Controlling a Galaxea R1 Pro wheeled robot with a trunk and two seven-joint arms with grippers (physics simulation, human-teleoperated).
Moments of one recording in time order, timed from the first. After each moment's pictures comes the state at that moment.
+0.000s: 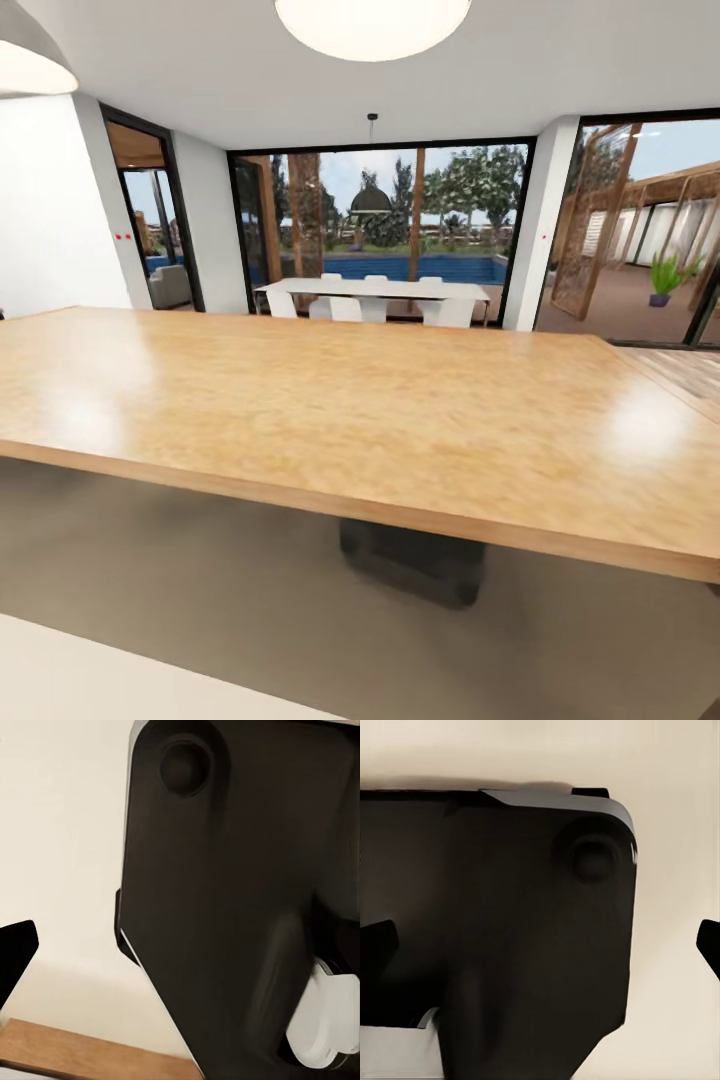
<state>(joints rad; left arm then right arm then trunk) 0.00 0.00 0.14 -0.01 0.00 -0.01 0.00 -0.02 0.05 0.00 -0.08 0.00 -0.04 0.00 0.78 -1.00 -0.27</state>
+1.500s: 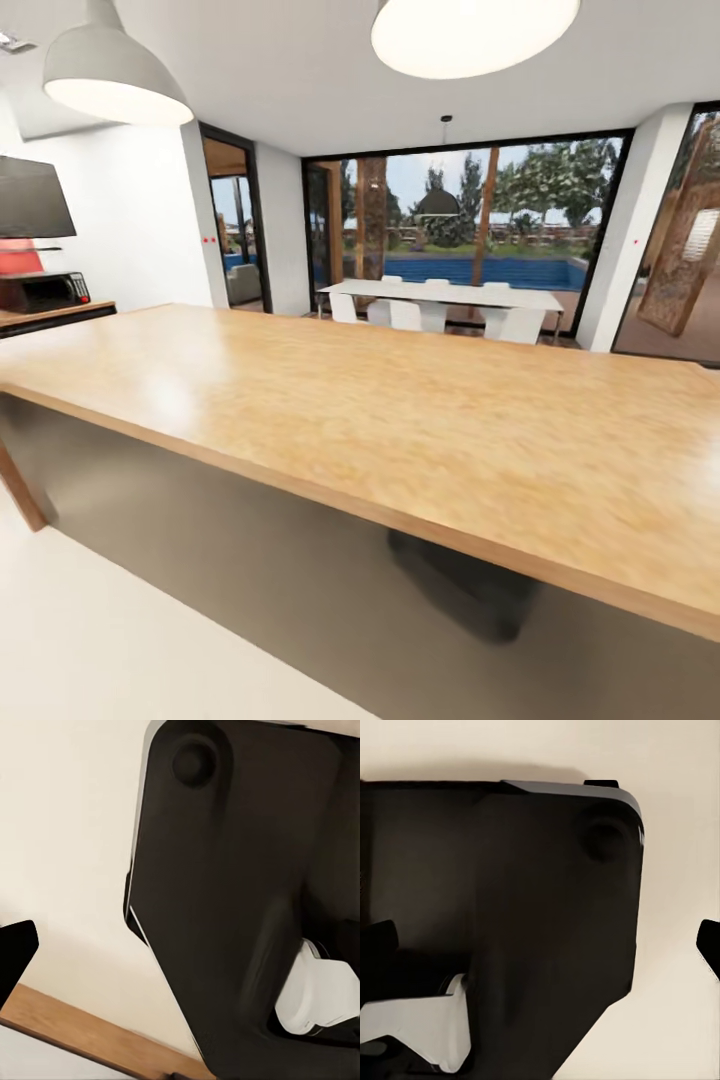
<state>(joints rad) 0.00 0.01 0.14 -0.01 0.04 -0.03 0.00 -0.02 0.06 0.00 -0.07 0.00 -0.04 0.01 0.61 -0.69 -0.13</state>
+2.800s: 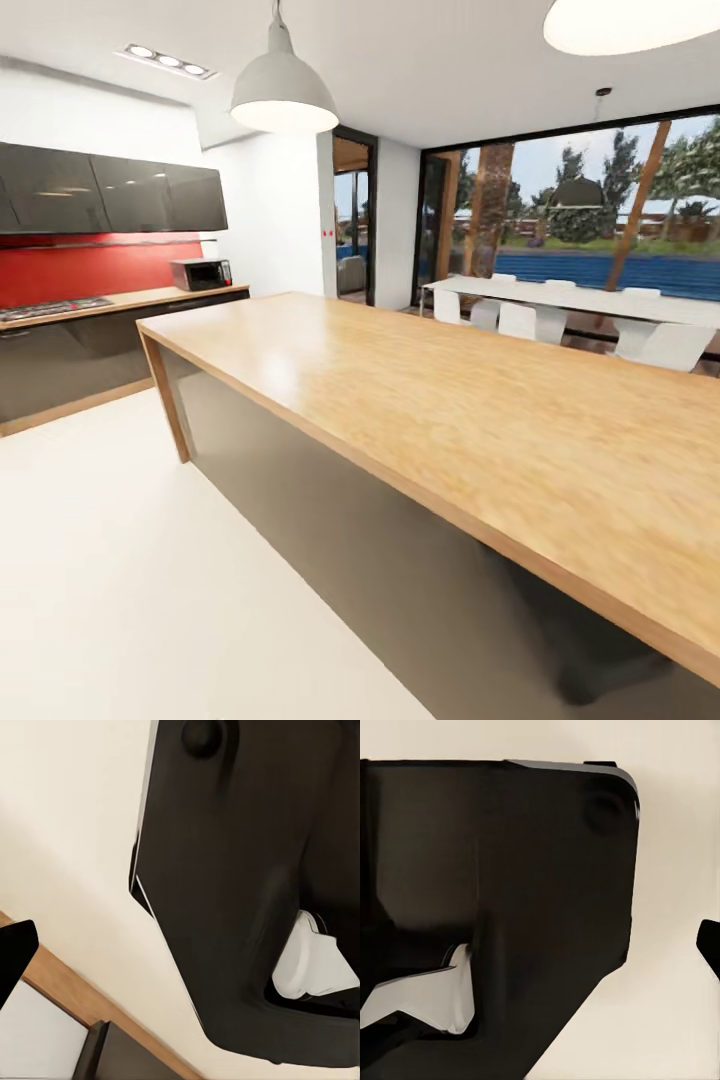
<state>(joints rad) 0.00 0.01 0.14 -0.01 0.06 -0.03 0.00 -0.02 0.06 0.00 -0.08 0.00 -0.04 0.01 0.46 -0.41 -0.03</state>
